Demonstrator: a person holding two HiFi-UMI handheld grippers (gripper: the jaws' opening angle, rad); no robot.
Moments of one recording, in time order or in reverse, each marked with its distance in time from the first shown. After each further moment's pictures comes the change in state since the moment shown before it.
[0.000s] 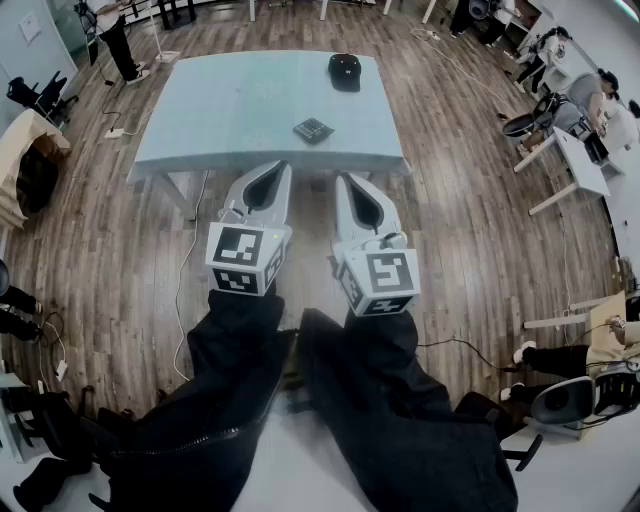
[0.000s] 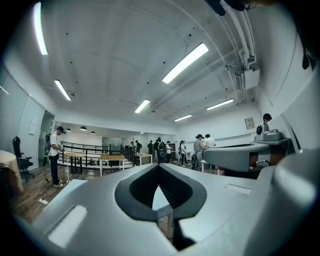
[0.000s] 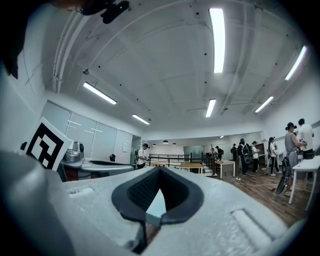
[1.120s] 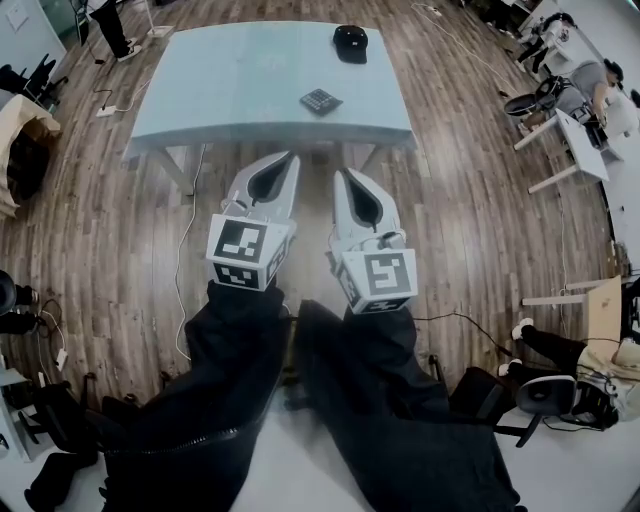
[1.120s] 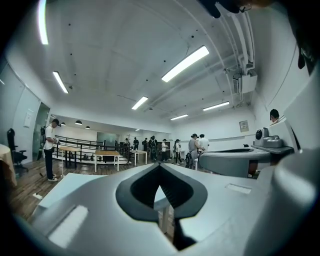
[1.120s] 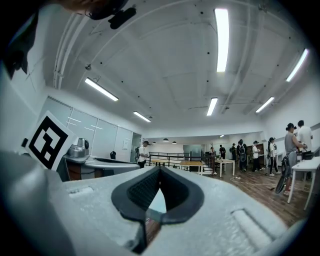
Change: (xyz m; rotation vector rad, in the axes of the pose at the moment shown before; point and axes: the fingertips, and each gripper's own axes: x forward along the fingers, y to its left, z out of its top) left arm -0.025 0.020 -0.030 -0.031 0.019 -0.064; right arm 0.003 0.049 -0.037 -0.031 -0.003 0.018
